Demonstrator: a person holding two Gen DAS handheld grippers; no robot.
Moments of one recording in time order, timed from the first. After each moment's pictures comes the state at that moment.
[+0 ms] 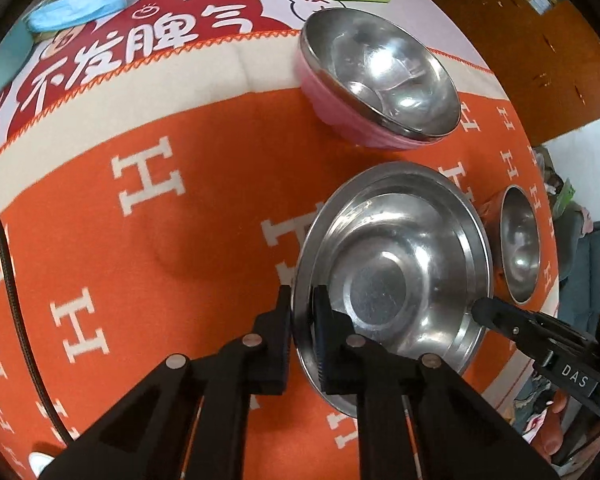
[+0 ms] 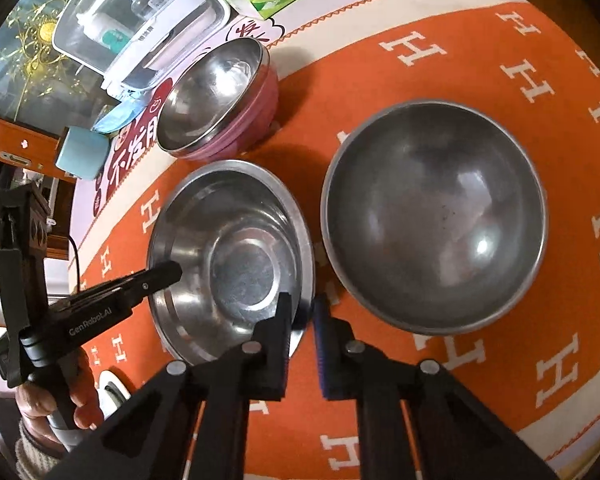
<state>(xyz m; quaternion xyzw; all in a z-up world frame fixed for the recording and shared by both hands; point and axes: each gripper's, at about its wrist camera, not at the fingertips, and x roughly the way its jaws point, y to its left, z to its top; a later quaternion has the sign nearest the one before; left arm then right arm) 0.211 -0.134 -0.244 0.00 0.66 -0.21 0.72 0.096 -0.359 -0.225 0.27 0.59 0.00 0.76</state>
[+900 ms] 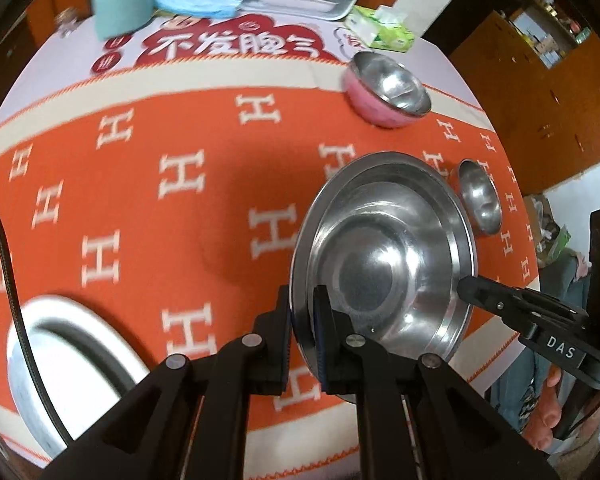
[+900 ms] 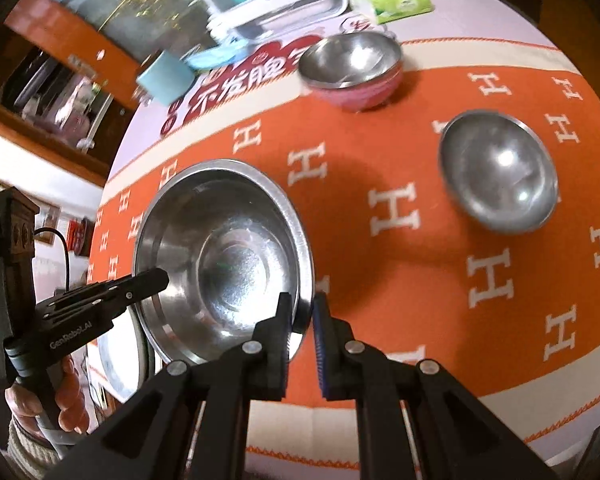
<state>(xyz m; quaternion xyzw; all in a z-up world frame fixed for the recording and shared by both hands) 0.073 -0.034 -0.175 -0.07 0.61 -0.16 0.78 0.032 -0.277 -0.170 0.16 0.59 0.10 0.79</state>
